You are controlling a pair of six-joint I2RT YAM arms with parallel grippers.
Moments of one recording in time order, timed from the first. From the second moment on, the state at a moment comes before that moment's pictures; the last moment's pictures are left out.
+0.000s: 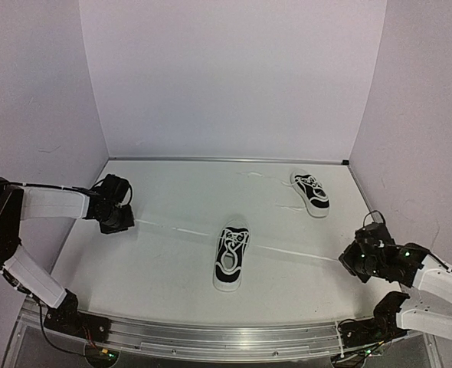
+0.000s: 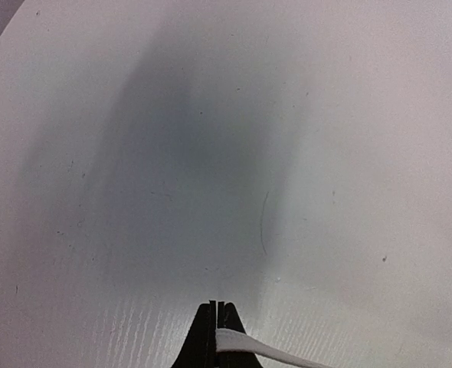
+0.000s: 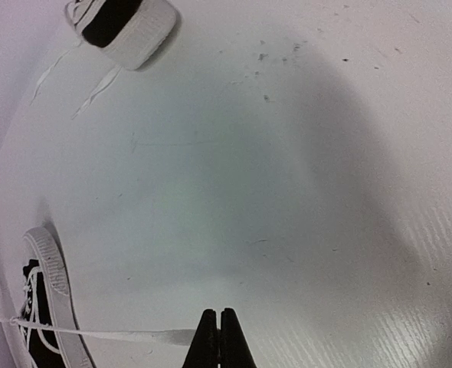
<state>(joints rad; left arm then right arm) -0.40 1.49 0.78 -0.32 -0.26 -0.62 0.57 0.71 0.36 -0.54 0.28 1.19</state>
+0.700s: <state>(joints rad) -0.36 1.65 0.80 -0.31 -0.20 -0.65 0.57 0.59 0.54 -0.92 0.46 1.51</state>
